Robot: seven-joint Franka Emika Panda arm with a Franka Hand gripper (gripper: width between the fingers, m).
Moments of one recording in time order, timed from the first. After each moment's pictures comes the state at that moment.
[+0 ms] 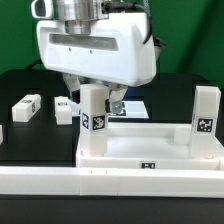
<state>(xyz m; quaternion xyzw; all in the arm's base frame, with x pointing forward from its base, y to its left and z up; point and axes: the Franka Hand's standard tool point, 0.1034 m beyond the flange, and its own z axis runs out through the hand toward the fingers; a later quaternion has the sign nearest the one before) 0.600 -0.053 0.098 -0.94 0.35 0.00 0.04</state>
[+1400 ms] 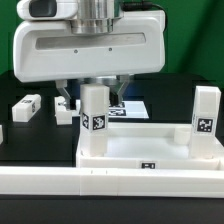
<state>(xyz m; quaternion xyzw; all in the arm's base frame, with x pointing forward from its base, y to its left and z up) 0.602 -0.056 0.098 -1.00 -0.09 -0.01 0.02</state>
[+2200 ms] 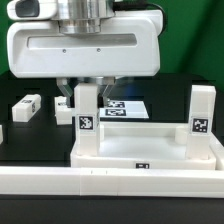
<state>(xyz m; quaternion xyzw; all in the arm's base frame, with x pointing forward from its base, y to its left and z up) 0.601 -0.065 0.098 -0.99 0.13 -0.01 0.03</state>
